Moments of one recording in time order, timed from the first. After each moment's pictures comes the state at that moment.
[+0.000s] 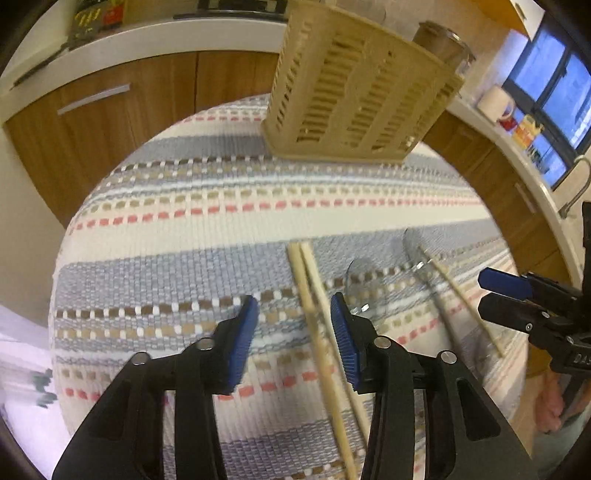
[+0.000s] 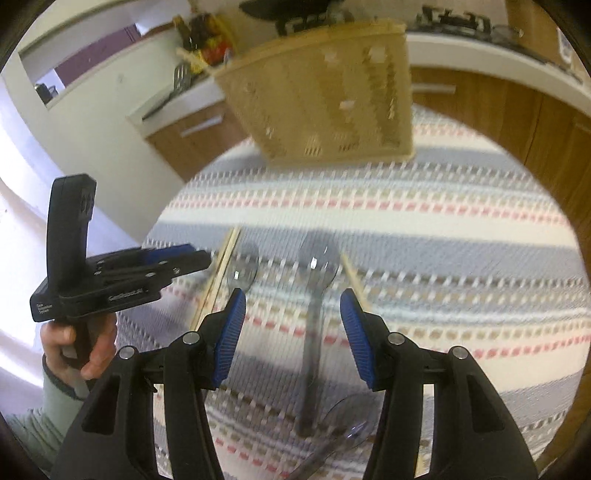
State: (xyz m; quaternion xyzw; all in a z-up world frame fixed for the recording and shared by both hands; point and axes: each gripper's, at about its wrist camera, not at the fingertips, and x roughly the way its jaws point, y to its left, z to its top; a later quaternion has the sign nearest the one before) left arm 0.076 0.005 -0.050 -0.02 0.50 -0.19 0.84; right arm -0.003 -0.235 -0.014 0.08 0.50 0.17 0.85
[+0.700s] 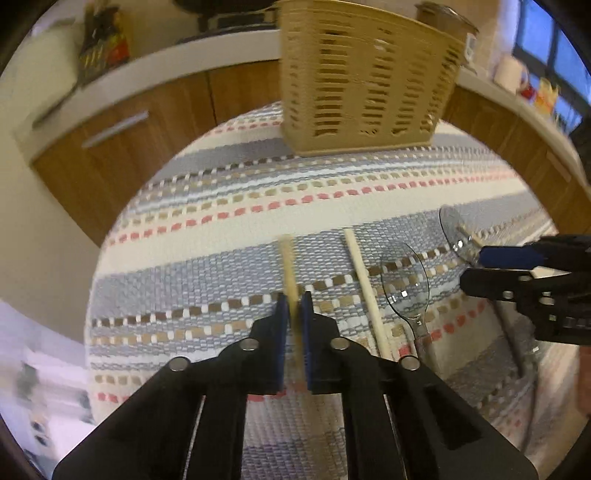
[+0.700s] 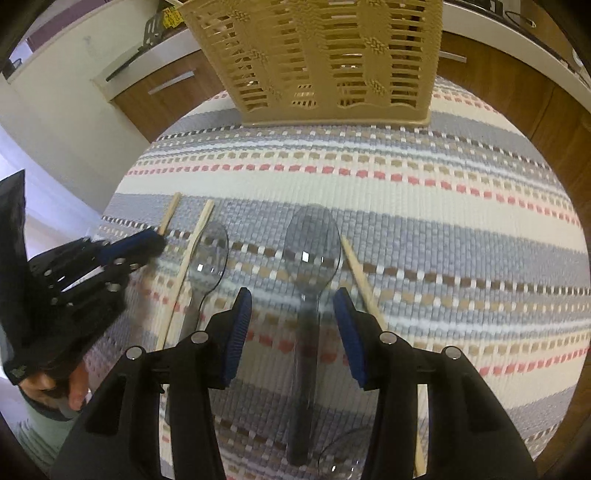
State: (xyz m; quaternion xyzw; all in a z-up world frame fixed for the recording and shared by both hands) left arm 0.067 -0.006 -0.055 0.05 0.48 -0.15 0.86; right arm 0.051 -0.202 -0.045 0.03 0.55 0.12 0.82
